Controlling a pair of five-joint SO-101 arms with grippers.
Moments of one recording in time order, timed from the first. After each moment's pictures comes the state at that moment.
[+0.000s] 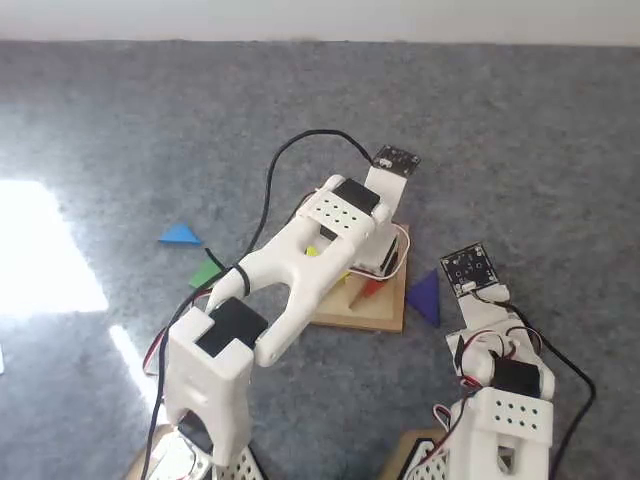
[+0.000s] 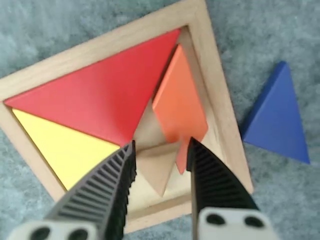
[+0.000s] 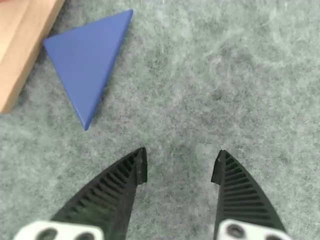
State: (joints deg) left arm 29.7 24.0 1.0 74.9 15.1; right arm 8.1 -75.1 90.1 55.1 31.9
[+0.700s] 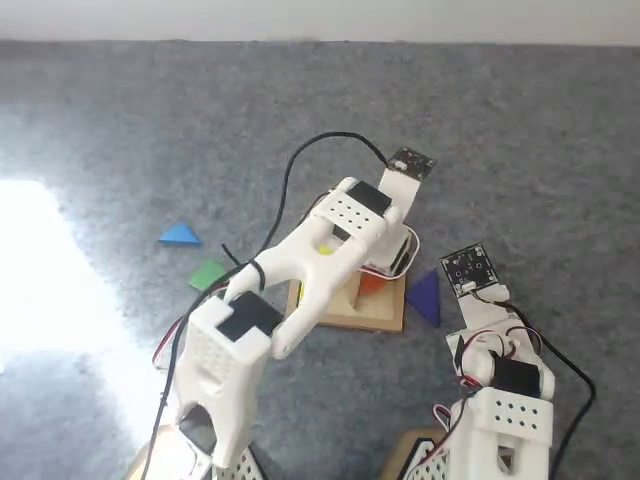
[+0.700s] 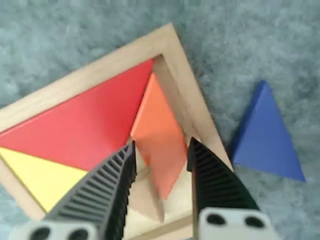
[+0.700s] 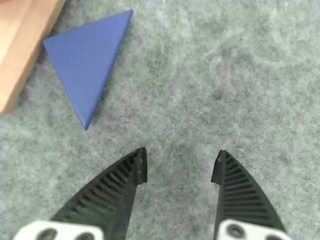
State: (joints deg) left arm 31.2 30.5 -4.0 72.3 12.9; right arm 8.1 -75.1 90.1 55.1 31.9
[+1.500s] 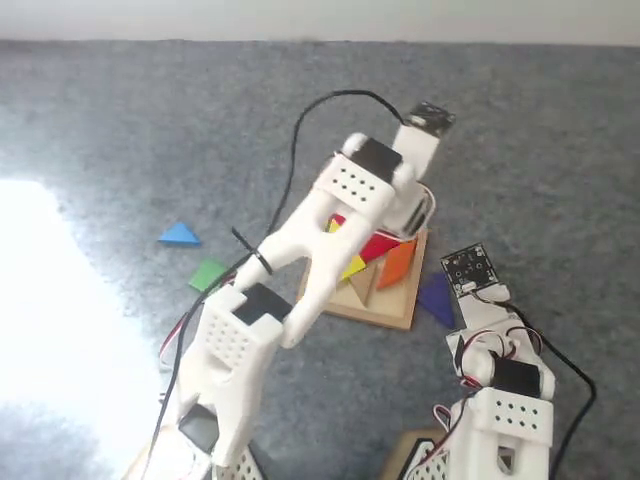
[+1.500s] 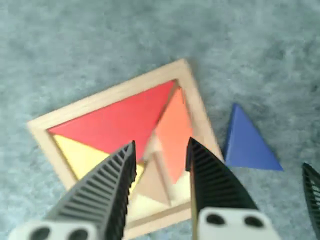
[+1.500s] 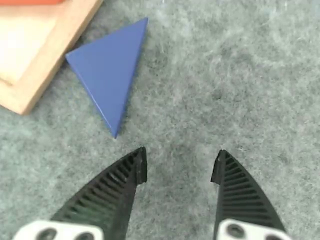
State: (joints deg) left arm 30.2 37.6 -34.1 89.6 10.1; right arm 8.1 -75.1 90.1 55.1 31.9
